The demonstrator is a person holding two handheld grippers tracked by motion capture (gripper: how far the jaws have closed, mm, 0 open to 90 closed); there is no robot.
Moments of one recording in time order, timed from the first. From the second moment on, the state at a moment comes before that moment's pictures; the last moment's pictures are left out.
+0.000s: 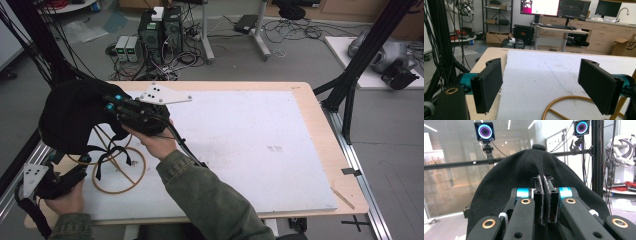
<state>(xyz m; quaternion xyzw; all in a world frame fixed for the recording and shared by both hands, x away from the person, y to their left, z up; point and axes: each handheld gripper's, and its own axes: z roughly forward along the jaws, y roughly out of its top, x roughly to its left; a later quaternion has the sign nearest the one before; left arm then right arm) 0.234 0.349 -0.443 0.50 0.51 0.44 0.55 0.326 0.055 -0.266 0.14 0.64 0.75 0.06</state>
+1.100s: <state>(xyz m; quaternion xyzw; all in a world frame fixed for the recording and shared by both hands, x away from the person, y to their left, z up) 0.236 0.347 -0.444 0.51 0.51 0.43 0.55 0.323 0.060 -0.292 0.13 0.68 0.72 0.05</state>
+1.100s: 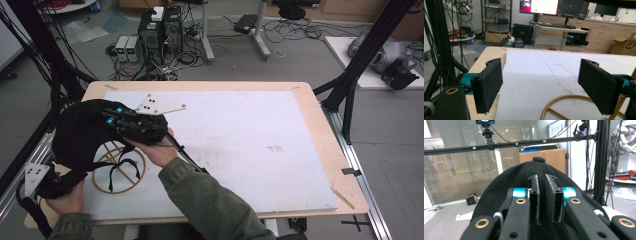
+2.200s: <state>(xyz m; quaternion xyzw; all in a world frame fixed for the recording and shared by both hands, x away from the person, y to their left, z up) 0.236 0.346 -0.444 0.51 0.51 0.43 0.54 0.340 0.007 -0.303 0.16 0.70 0.69 0.03</state>
